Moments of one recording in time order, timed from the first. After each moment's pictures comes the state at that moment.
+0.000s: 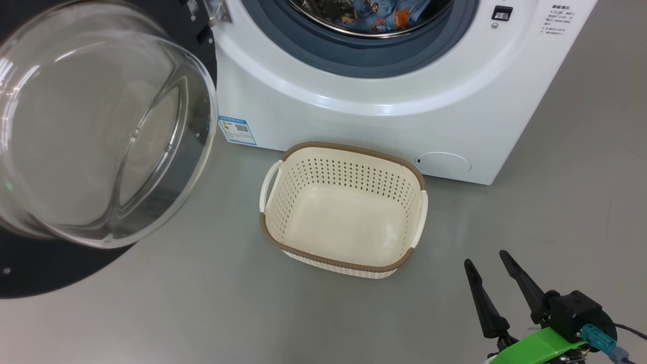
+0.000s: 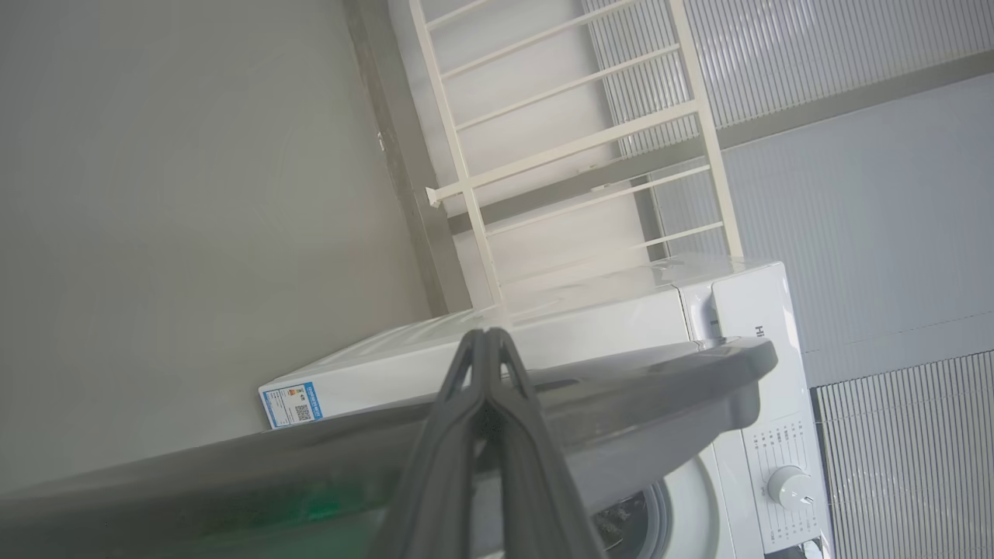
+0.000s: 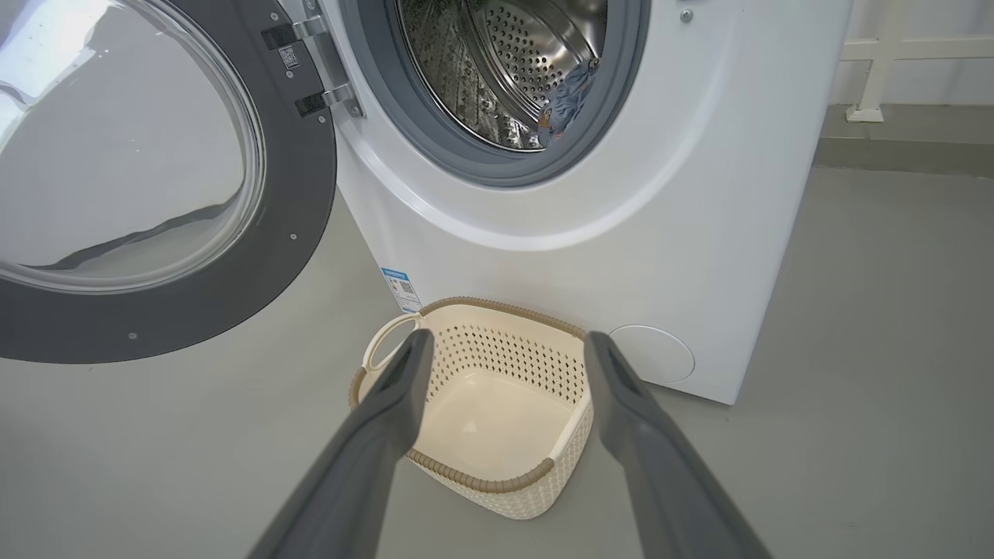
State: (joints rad) left arm -0.51 0.47 0.62 0.58 -1.51 -0.12 0.61; right arm -0.03 -0.14 0.10 0.16 0.24 0.13 -0.26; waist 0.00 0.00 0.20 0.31
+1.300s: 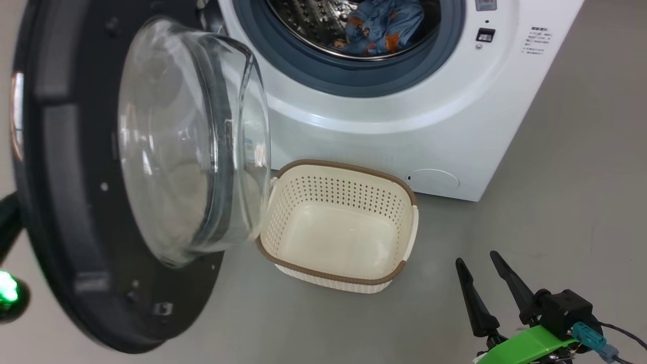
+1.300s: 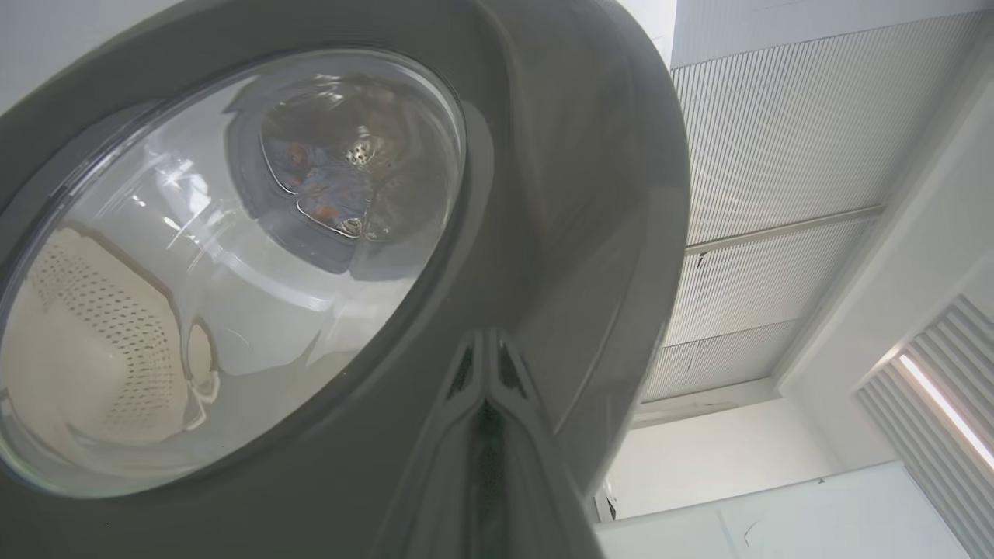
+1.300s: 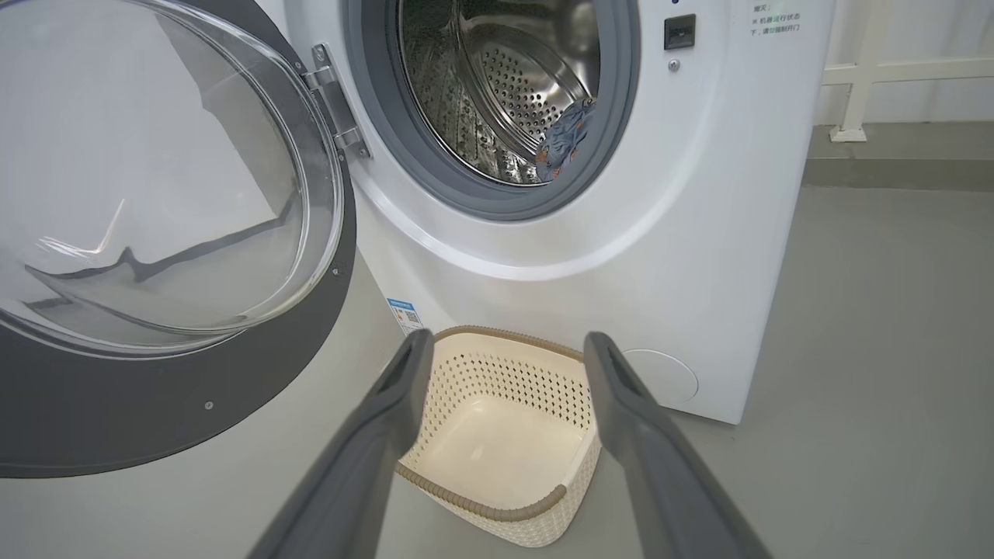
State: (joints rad) left arm -0.35 0.28 0.46 0.09 -1.74 -0.01 1.02; right arm -0.04 -0.10 0.09 0.19 0.26 0.13 -0.26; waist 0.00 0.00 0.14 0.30
